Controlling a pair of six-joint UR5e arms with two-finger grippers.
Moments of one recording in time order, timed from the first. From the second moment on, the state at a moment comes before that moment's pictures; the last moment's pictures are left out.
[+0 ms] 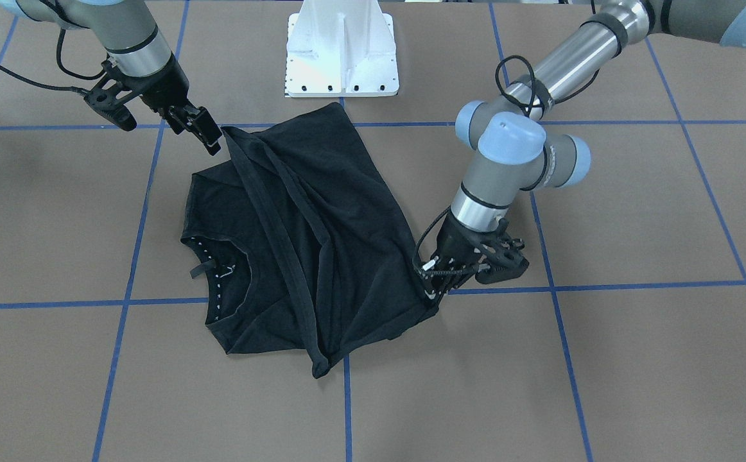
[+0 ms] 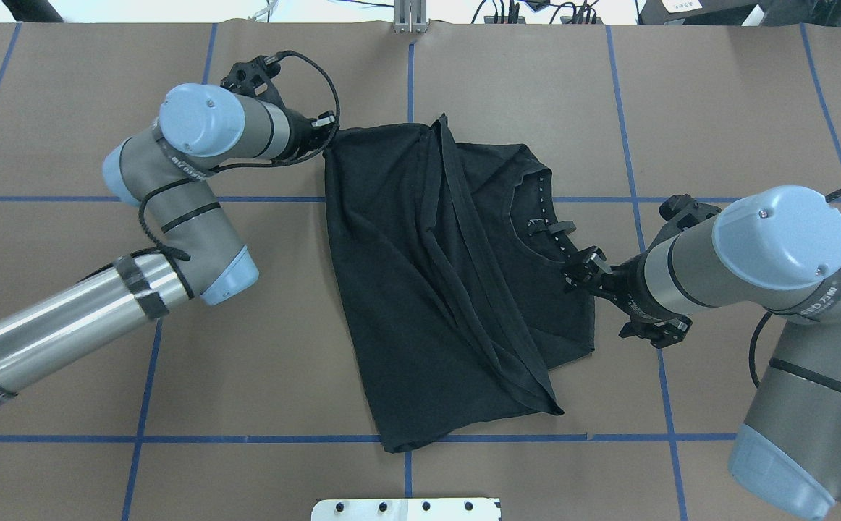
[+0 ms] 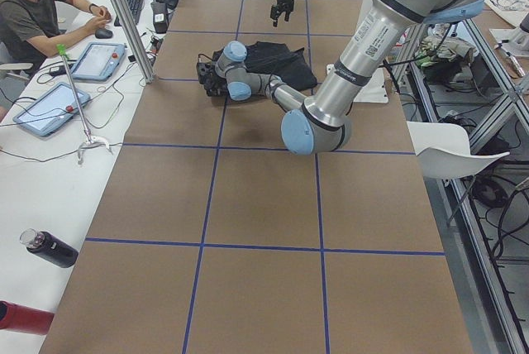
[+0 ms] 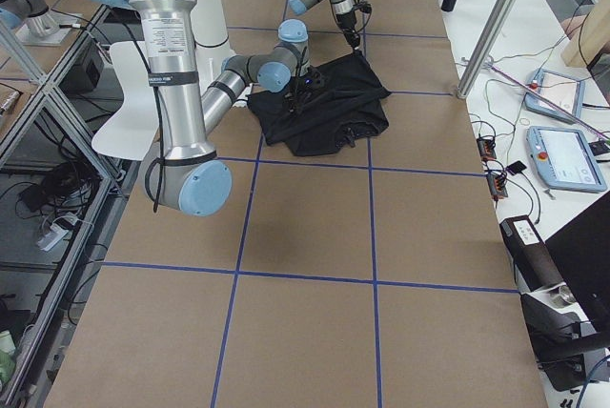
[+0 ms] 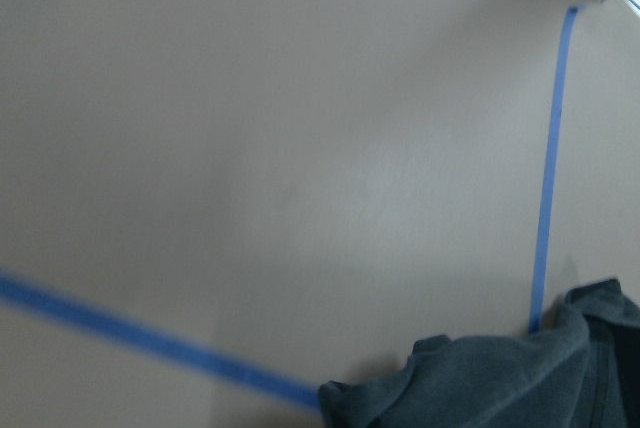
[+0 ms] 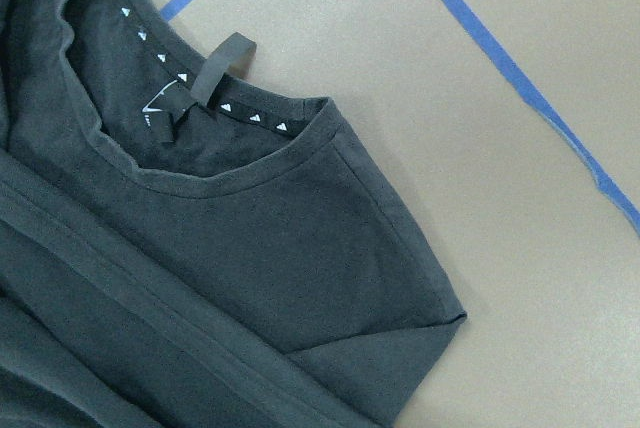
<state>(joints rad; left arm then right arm) -0.73 -2.33 -1.16 -2.41 -1.72 -1.55 0.57 -1.39 2.16 -1.48 1.92 1.88</state>
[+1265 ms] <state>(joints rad) -0.80 -2.41 -1.07 -2.51 -1.77 -1.51 0.53 -1.17 1.99 -1.48 1.77 1.88</state>
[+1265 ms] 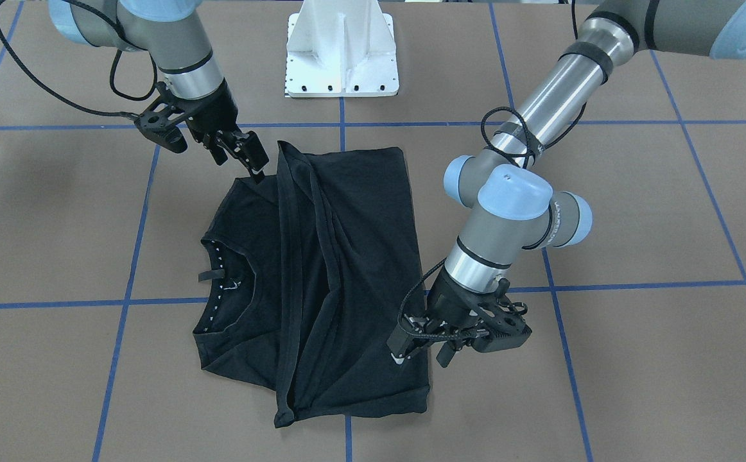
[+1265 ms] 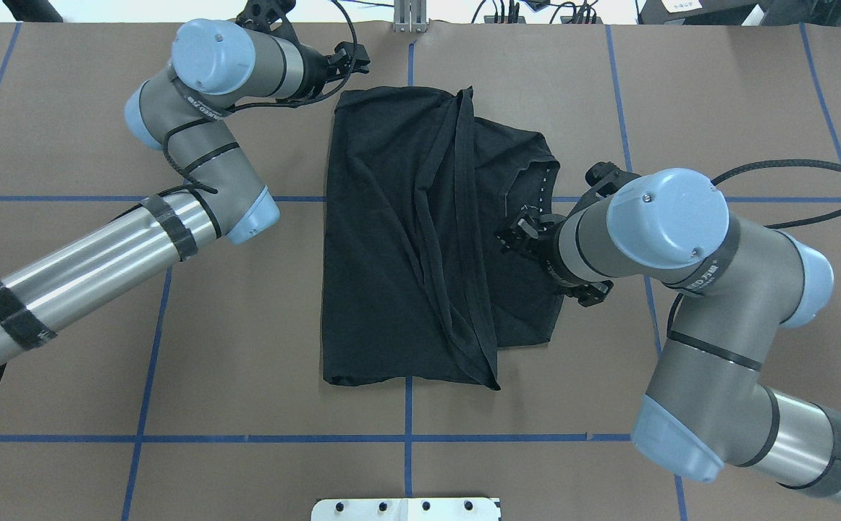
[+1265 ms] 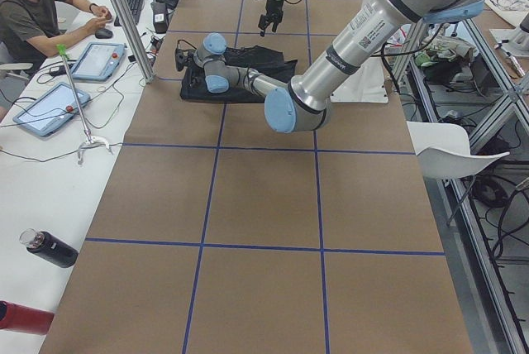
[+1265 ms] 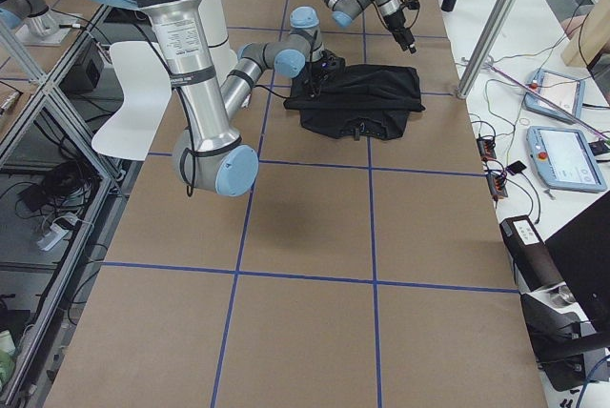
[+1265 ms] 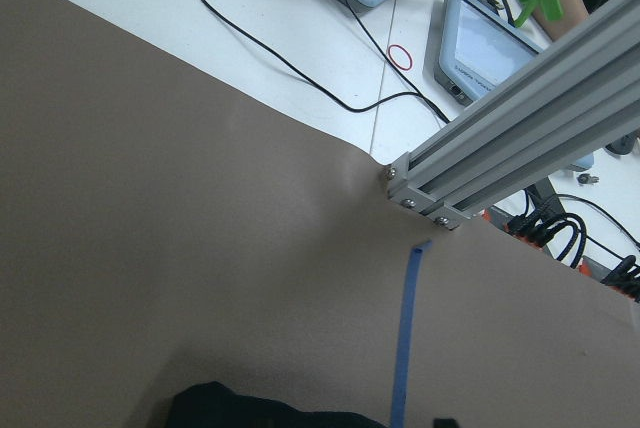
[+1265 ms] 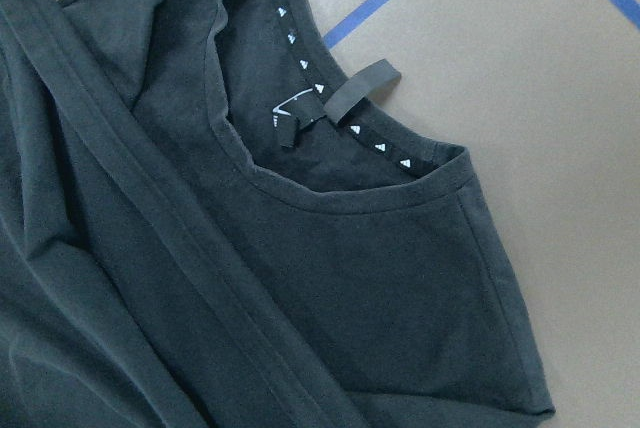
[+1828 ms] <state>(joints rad) -0.83 -2.18 -1.44 -2.37 -1.87 -1.49 0.42 -1.14 1.99 -1.51 1.73 1.51</state>
